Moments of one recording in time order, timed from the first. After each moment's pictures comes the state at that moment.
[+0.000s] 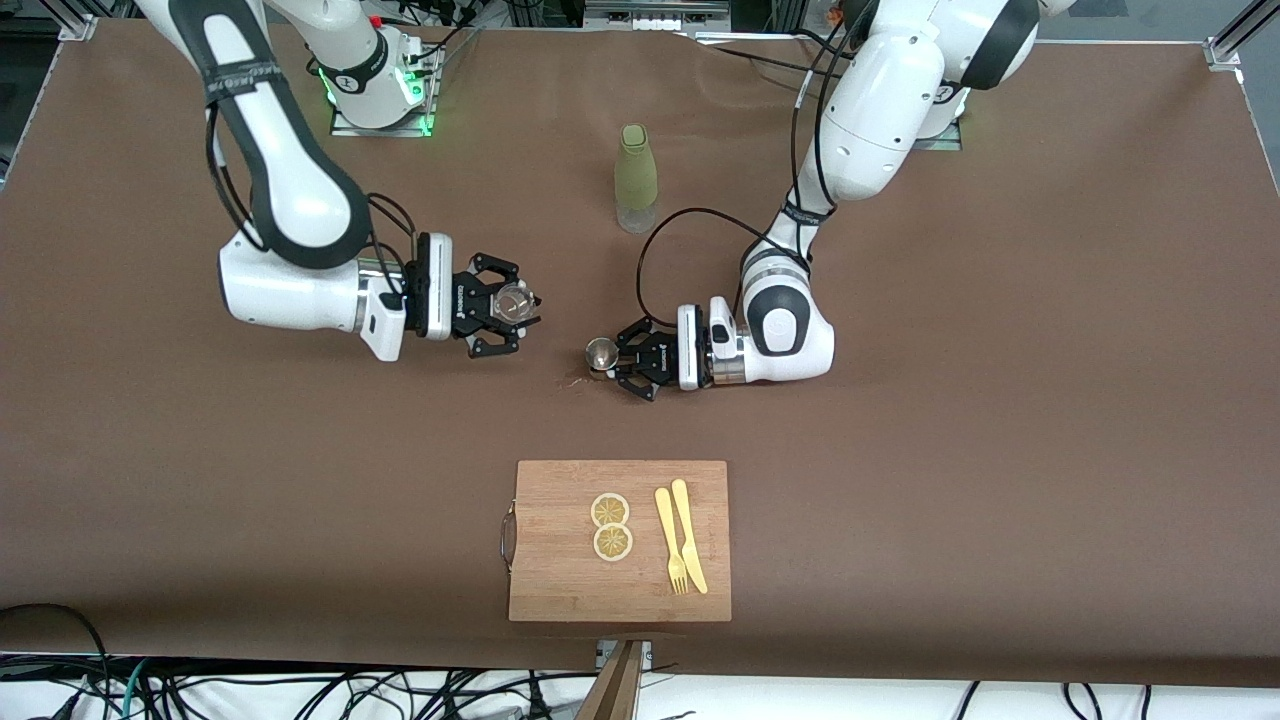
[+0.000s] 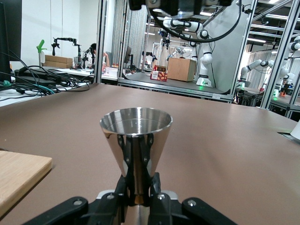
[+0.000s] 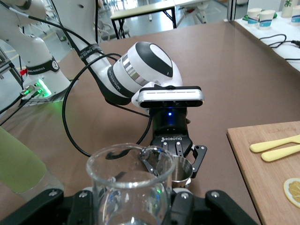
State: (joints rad) left arm -0.62 0.95 0.07 -1.55 -2.03 2.02 2.40; right arm 0.19 0.32 0.16 -1.96 1.16 2.10 -1.89
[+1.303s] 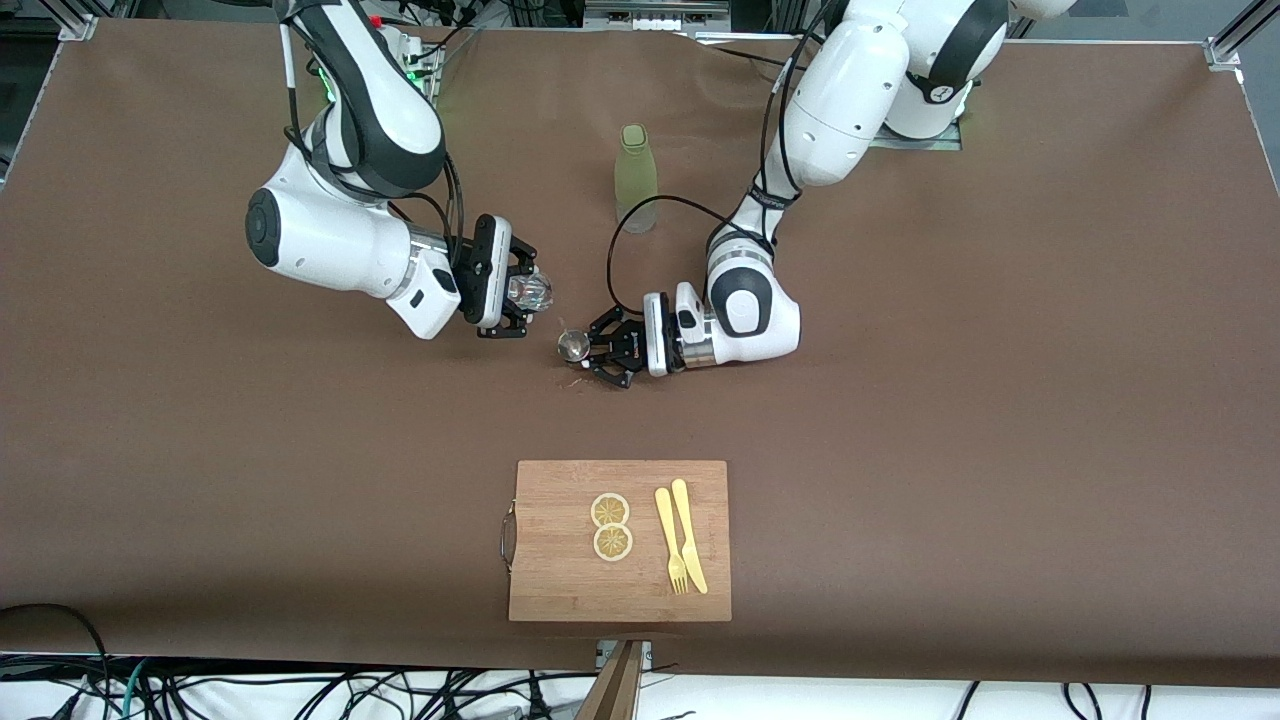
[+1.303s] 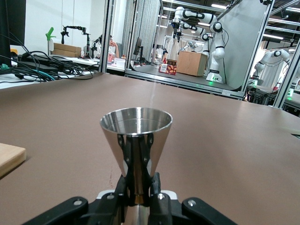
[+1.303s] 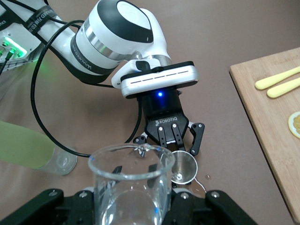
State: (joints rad) left arm -0.72 0.99 0.06 -1.52 -2.13 2.13 2.38; right arm 0.29 0.27 0.17 -1.91 0.73 2.18 -1.35
